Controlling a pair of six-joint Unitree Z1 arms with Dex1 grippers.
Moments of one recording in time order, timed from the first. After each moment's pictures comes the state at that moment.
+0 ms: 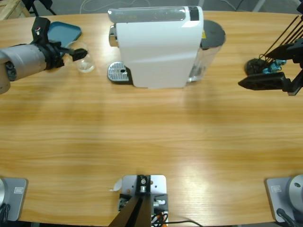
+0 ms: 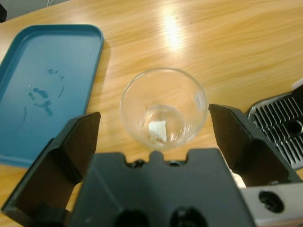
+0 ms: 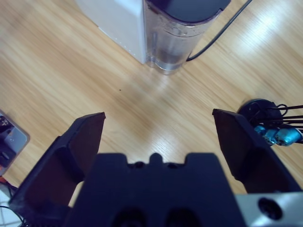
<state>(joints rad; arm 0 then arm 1) -0.62 1.78 -0.56 -0.61 0.26 -0.13 0.60 1.24 -0.99 0.63 0.02 -0.10</state>
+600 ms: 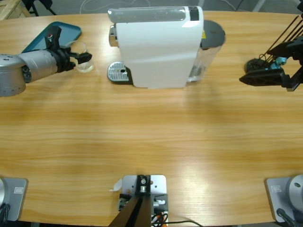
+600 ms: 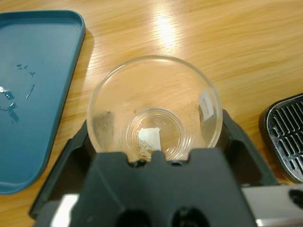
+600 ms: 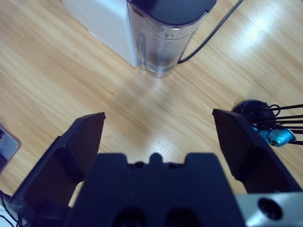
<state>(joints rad) -0.58 1.92 -0.53 -0.79 0.18 -0.12 0.57 1.24 -0.97 0.58 0.02 -0.12</state>
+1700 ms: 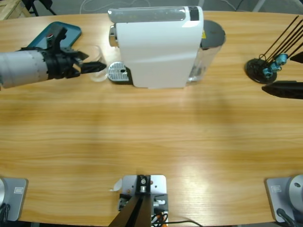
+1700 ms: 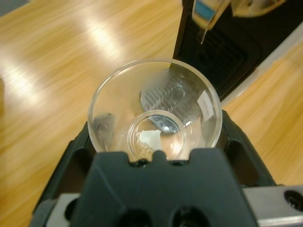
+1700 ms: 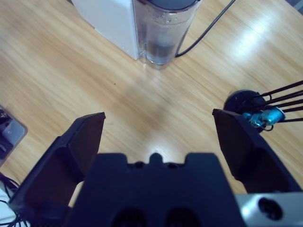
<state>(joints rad) -0.66 1.70 -0.55 -0.58 -0.13 0.02 0.56 1.07 -0.93 0.65 0.02 -0.12</state>
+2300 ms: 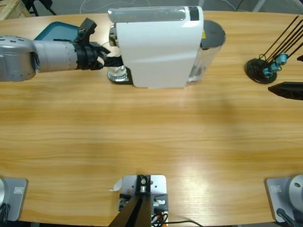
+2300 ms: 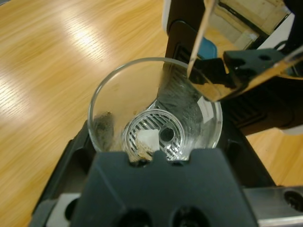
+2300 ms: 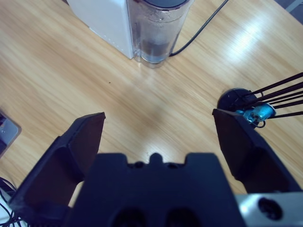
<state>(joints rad) -0.67 1.90 -0.72 -0.58 -0.20 0.02 0.56 1.04 -0.92 0.65 0.00 -0.13</state>
